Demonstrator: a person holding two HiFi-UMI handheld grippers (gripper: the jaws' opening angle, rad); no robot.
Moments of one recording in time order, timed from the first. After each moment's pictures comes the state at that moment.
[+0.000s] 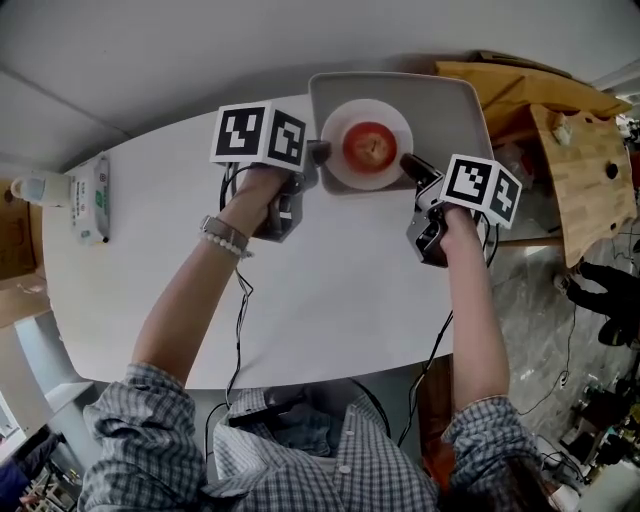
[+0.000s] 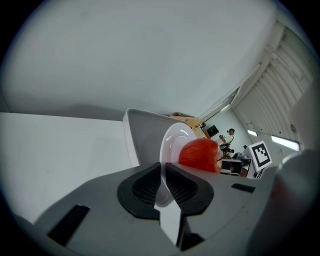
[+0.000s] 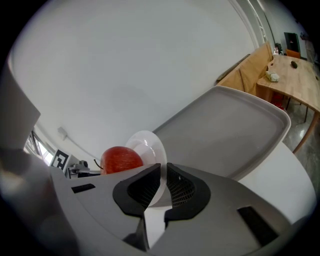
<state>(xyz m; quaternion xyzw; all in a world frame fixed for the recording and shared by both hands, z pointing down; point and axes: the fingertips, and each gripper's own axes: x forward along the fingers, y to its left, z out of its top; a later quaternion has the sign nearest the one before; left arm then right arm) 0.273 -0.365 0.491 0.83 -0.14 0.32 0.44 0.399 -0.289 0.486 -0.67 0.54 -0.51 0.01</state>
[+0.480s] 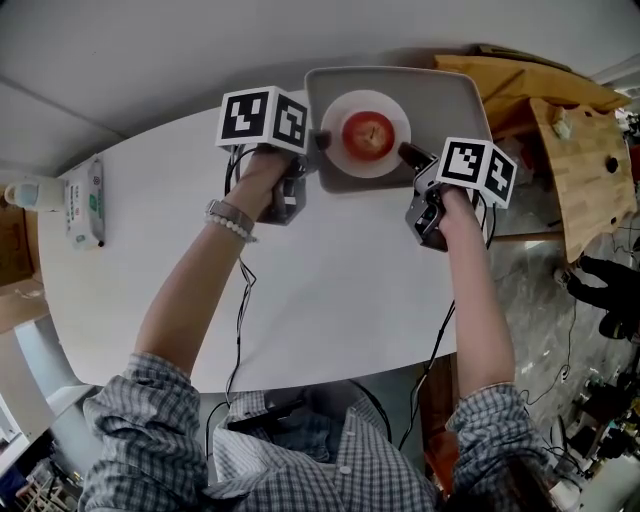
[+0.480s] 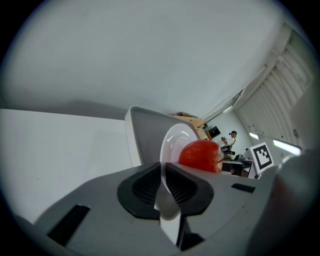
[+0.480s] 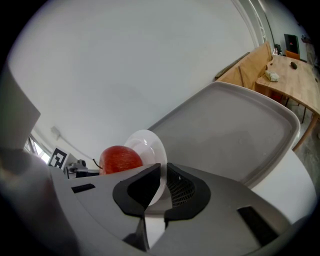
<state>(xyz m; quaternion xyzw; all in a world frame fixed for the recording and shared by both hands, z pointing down) 0.290 -0.381 0.512 0.82 -0.14 0.33 0.45 0.416 -0.304 0.506 -0.67 0.53 -0.52 -0.01</state>
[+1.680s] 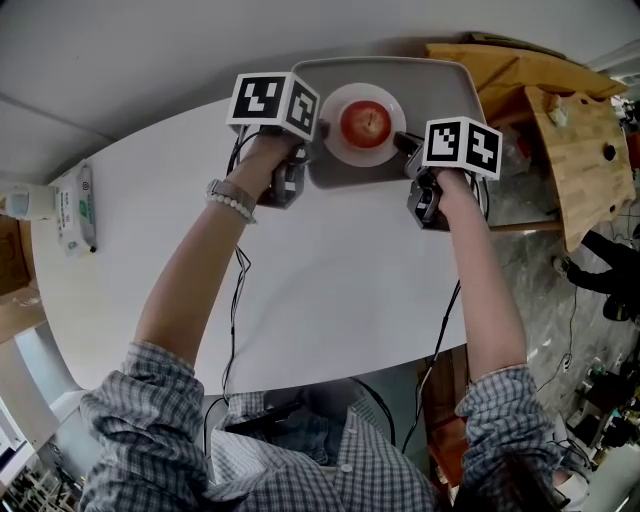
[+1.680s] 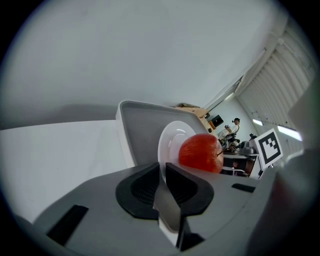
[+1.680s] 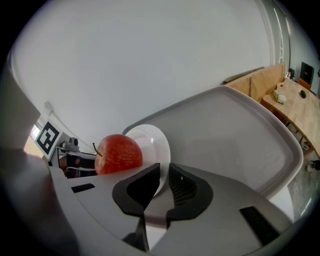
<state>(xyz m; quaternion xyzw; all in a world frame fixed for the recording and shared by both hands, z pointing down) 0.307 -0.385 0.537 0.82 -0.13 0.38 0.41 0.428 -0.311 0.532 -0.67 0.54 -0.49 -0.12</state>
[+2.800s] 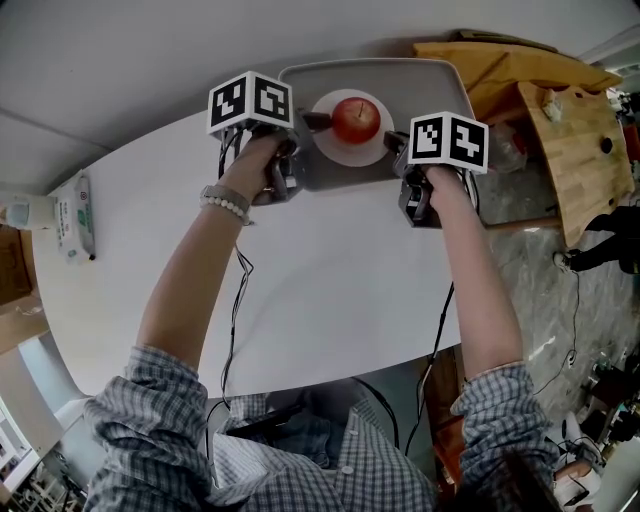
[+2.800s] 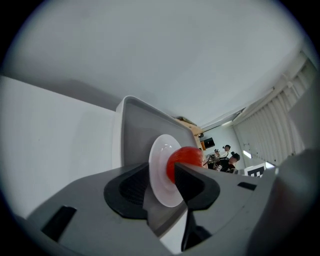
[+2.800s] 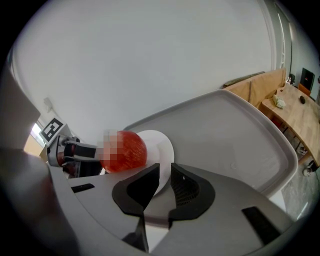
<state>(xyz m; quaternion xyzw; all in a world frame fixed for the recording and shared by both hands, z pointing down) 0.321 -0.390 0.528 0.78 -0.14 0.29 0.54 0.430 -0.311 0.530 -0.68 0.54 -0.48 -0.13</state>
